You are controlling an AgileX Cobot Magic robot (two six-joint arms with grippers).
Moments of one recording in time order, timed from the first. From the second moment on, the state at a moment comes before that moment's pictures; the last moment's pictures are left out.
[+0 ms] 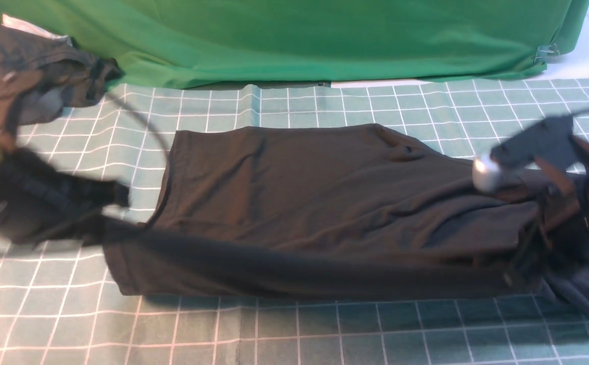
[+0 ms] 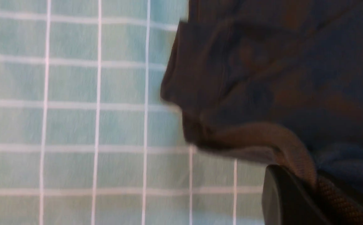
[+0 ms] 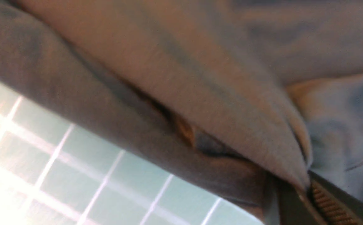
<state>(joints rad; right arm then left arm) 0.45 1.36 -0.99 0.06 0.98 -0.15 -0.21 1.20 -1.02 -0.02 1.02 -0.31</state>
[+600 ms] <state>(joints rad) 0.33 1.95 -1.68 0.04 1.01 -0.25 -0.06 1.88 -1.72 -0.01 1.02 -0.28</state>
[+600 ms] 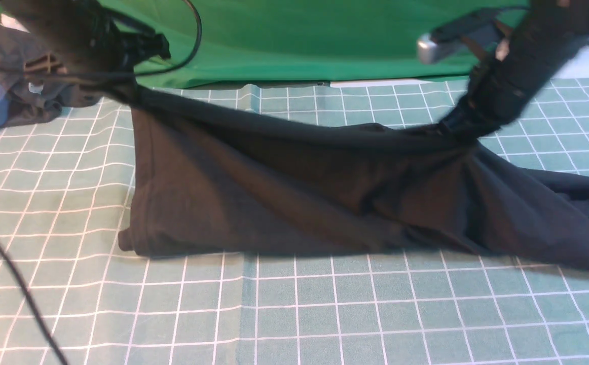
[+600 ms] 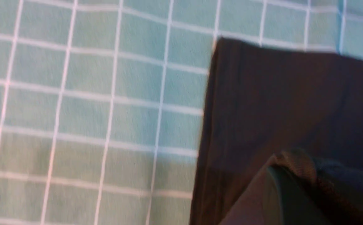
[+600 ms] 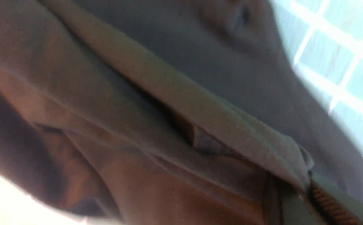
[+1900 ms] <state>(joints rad) 0.31 2.13 -2.13 -0.03 1.18 -0.26 -0.02 2.07 -1.89 0.13 1.04 -0.28</state>
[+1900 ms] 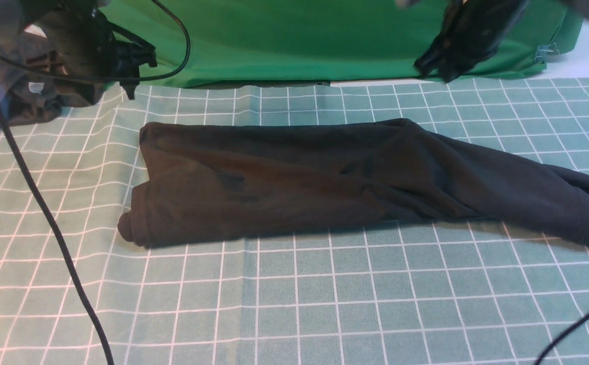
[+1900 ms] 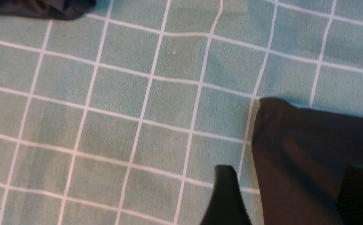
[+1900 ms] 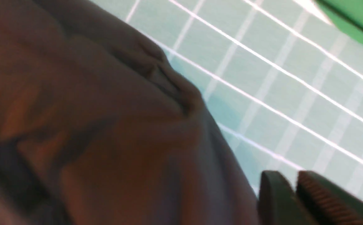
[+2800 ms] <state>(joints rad) -0.16 1.95 -1.46 0.21 1.02 -0.23 -0.28 1.96 -1.40 -0.15 0.84 0.03</state>
